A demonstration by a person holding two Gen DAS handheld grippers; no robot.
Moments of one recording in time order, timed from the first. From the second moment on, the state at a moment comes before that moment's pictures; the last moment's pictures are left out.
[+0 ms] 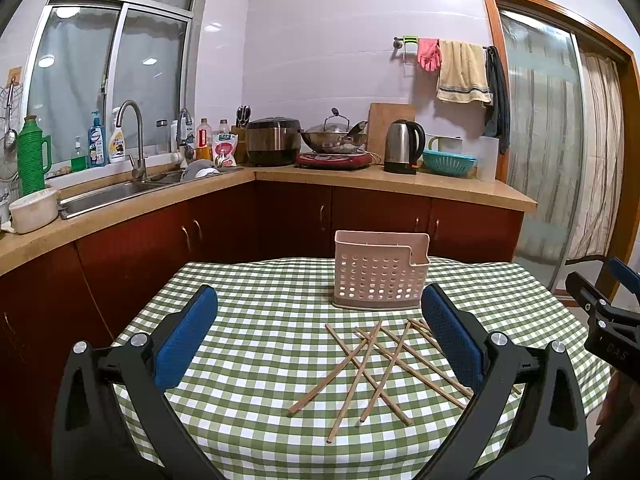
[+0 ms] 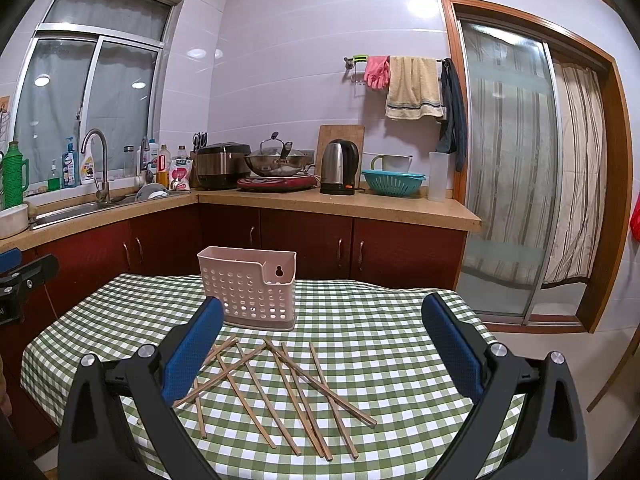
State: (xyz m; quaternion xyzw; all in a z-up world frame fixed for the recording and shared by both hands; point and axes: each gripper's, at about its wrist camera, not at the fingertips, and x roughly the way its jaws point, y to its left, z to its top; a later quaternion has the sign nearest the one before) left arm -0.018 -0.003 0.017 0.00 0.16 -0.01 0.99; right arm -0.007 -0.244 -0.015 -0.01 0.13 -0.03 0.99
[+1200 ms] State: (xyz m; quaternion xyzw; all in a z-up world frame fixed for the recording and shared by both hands) left arm -0.017 -0.006 0.010 0.00 0.17 -0.01 0.99; right arm -0.006 -0.244 -0.017 0.00 0.13 -0.03 0.99
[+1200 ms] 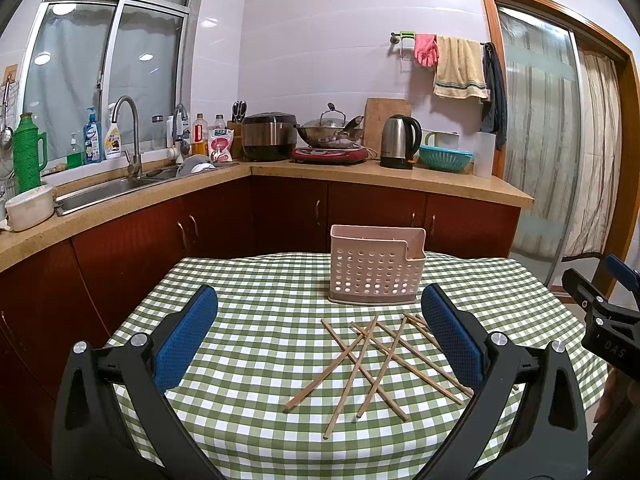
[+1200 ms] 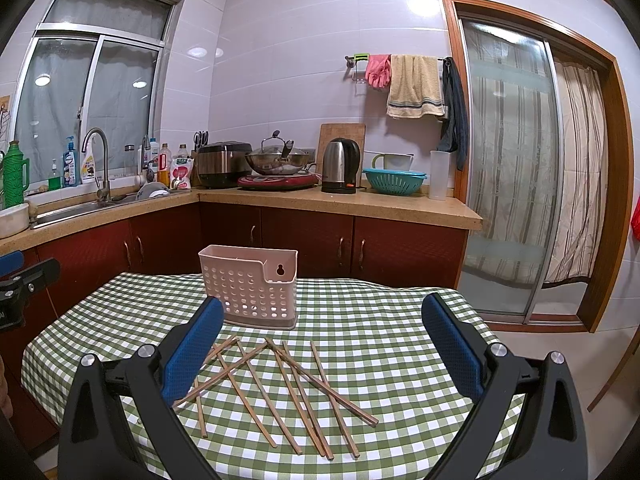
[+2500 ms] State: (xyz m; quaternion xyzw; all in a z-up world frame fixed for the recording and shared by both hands) left arm 0.077 0.003 -0.157 0.04 0.34 -0.05 0.94; right arm 0.073 -0.268 -0.151 0.04 0.28 -0.01 0.96
